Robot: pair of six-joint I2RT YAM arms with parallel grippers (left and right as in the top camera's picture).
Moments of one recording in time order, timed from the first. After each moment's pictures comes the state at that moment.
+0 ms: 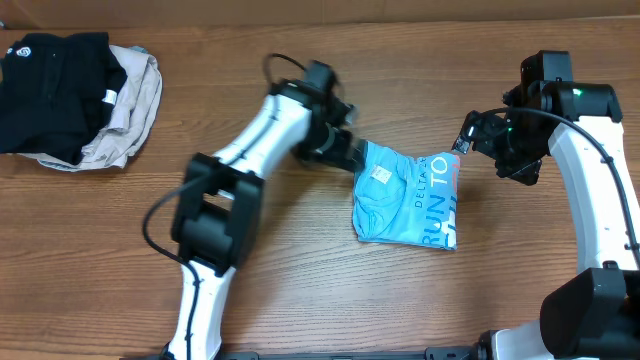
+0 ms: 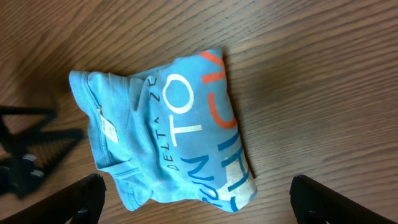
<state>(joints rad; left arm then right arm) -0.49 2.27 1.81 -0.95 0.39 -0.10 -0.06 1.67 1.53 -1.27 -0.19 0.36</state>
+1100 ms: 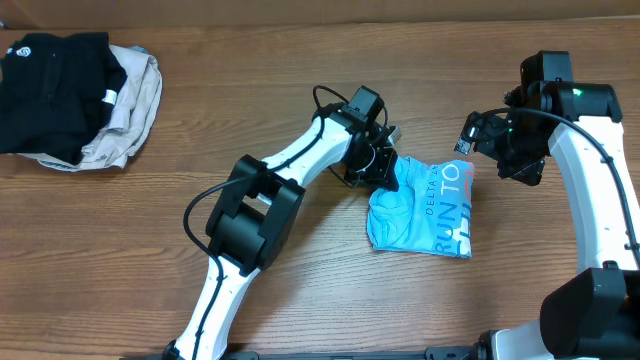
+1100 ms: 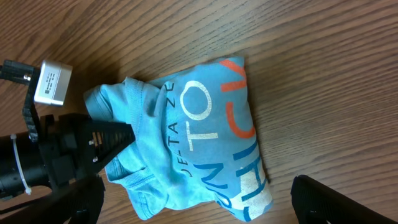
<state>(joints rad) -0.60 2.39 1.82 -0.78 0.69 -0.36 -0.06 1.67 1.53 -1.27 -0.16 0.36</state>
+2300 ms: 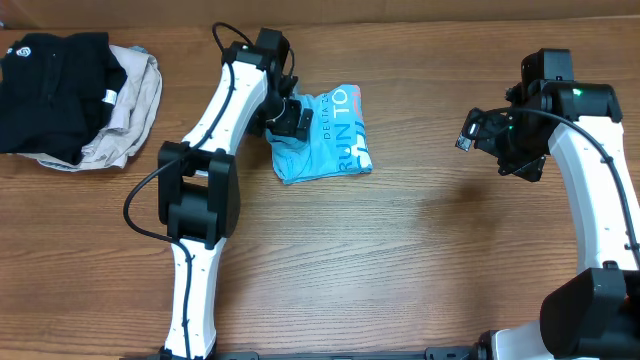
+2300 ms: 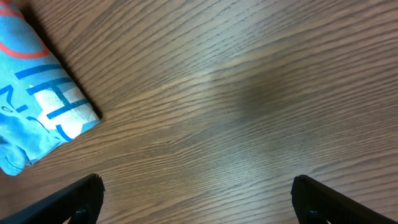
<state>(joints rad) -0.26 2.43 2.14 -1.23 0.15 -0.06 -0.06 1.67 1.53 -1.24 -0.15 0.36</state>
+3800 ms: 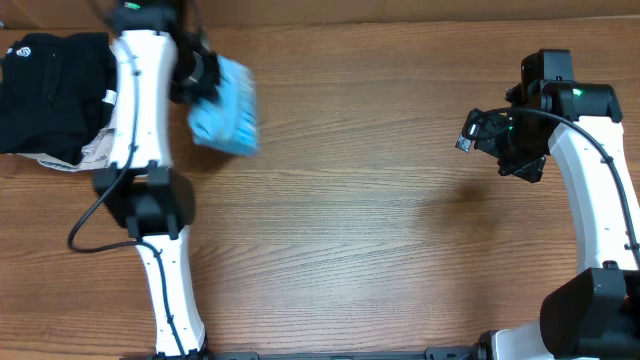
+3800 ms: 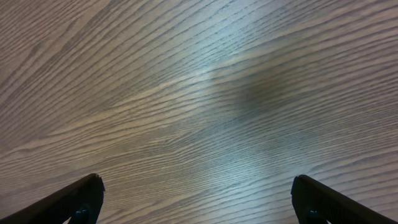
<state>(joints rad) 0.04 2.45 2.71 -1.65 0.20 -0.15 -0.06 1.67 1.53 -1.24 -0.15 0.36</state>
